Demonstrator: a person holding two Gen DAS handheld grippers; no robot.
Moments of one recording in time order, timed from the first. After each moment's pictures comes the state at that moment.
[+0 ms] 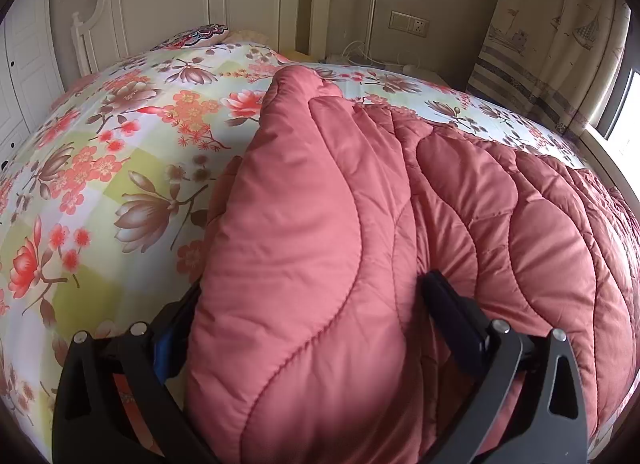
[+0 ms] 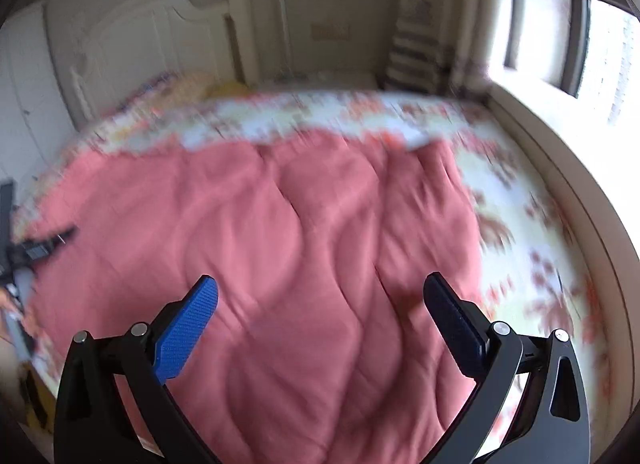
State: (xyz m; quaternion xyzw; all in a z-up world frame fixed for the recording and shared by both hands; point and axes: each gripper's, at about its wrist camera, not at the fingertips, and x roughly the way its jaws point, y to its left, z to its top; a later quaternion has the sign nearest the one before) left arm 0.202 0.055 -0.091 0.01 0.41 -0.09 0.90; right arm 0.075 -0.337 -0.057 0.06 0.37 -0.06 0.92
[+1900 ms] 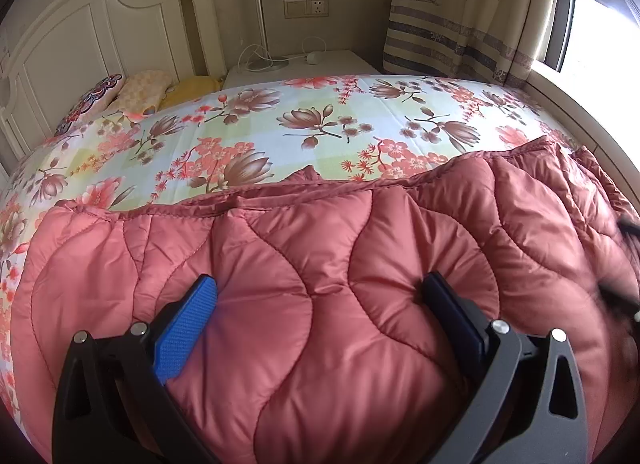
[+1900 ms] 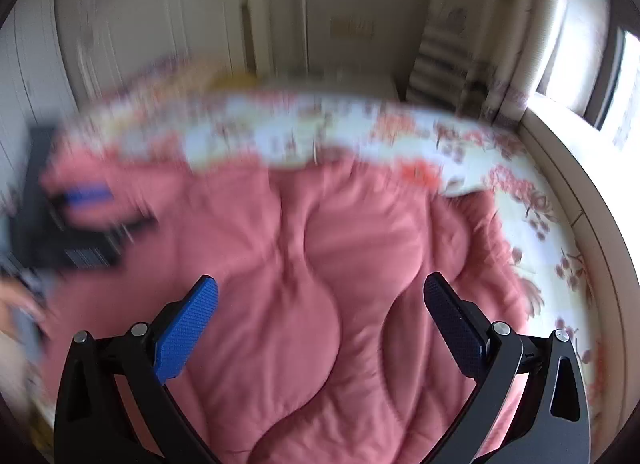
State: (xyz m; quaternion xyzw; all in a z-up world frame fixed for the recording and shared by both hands) left arm 0.258 -0.115 -0.085 0.12 0.41 -0.20 0.88; right arm 0.148 -0.316 -0.076 0.01 0.42 -0.06 0.90
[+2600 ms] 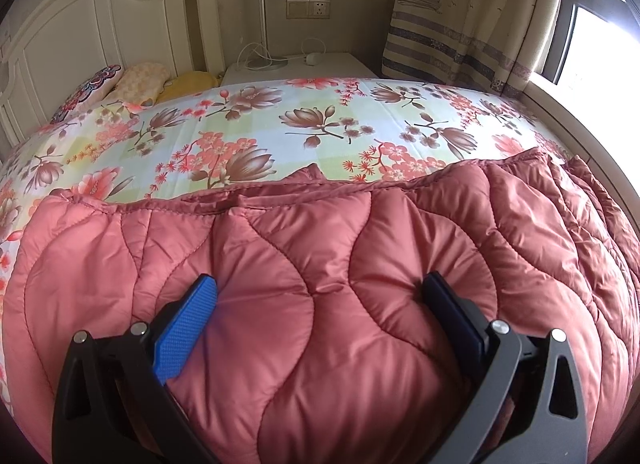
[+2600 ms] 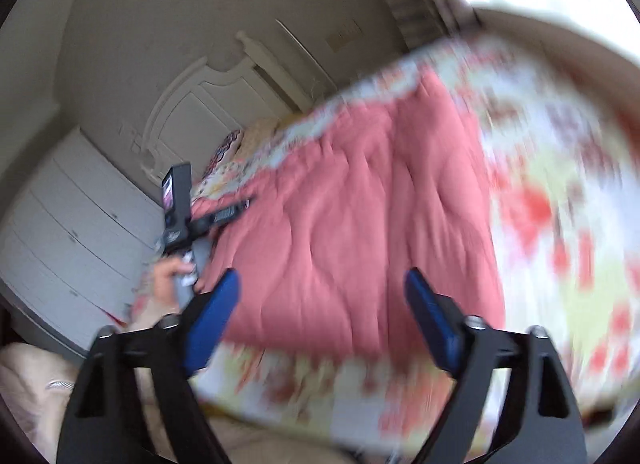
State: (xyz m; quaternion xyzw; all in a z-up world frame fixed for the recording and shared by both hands) left arm 0.257 -0.107 -0.084 0.10 0.41 -0.20 0.88; right arm -0.047 -0.362 -0.077 0.34 0.33 0.06 0.88
